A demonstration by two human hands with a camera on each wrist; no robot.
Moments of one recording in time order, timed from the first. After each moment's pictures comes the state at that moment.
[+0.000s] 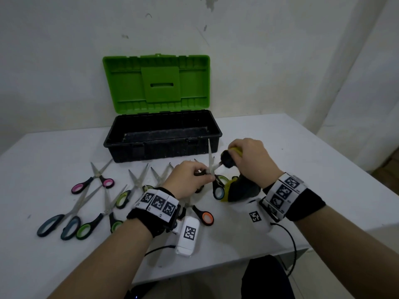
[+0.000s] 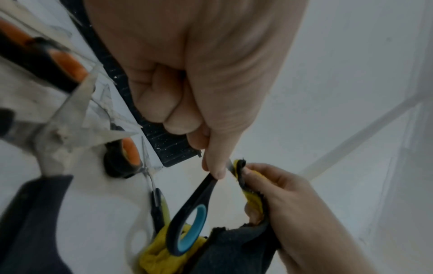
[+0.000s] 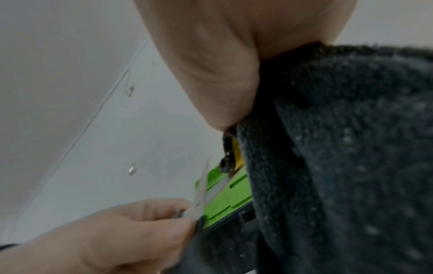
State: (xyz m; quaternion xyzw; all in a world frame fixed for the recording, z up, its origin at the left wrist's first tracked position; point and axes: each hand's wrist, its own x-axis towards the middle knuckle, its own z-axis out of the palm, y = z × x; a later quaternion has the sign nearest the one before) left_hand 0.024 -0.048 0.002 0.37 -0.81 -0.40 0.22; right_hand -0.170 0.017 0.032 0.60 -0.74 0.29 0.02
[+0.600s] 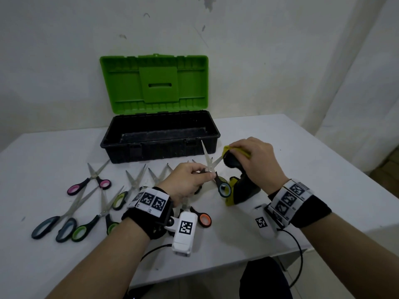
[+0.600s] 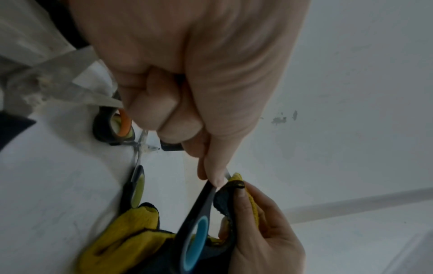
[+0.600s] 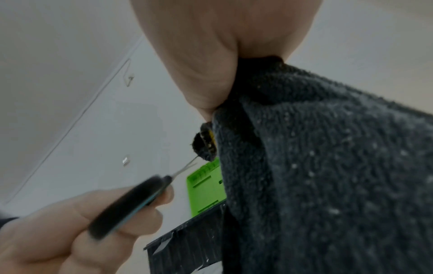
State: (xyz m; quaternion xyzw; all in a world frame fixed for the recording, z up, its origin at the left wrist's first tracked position) left_hand 0.018 -0.044 0.002 0.36 -0.67 -0.61 0.22; right_hand -0.182 0.030 0.025 0.64 -0.64 0.41 0.11
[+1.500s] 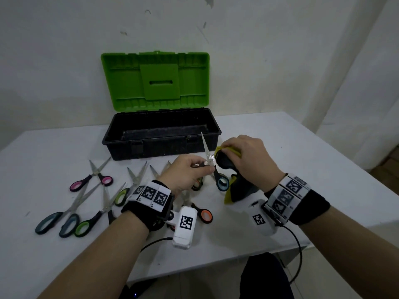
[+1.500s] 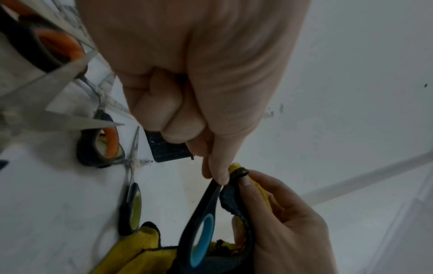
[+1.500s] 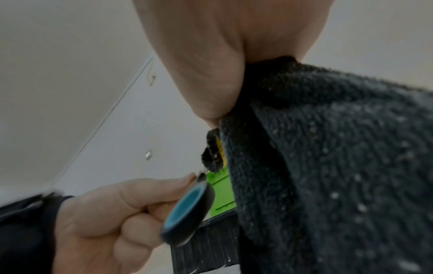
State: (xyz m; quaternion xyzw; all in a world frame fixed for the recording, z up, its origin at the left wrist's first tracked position) left_hand 0.020 -0.048 0.010 0.35 -0.72 -0.54 0.26; right_hand -0.166 0.023 0.031 0.67 -0.66 0.33 0.08
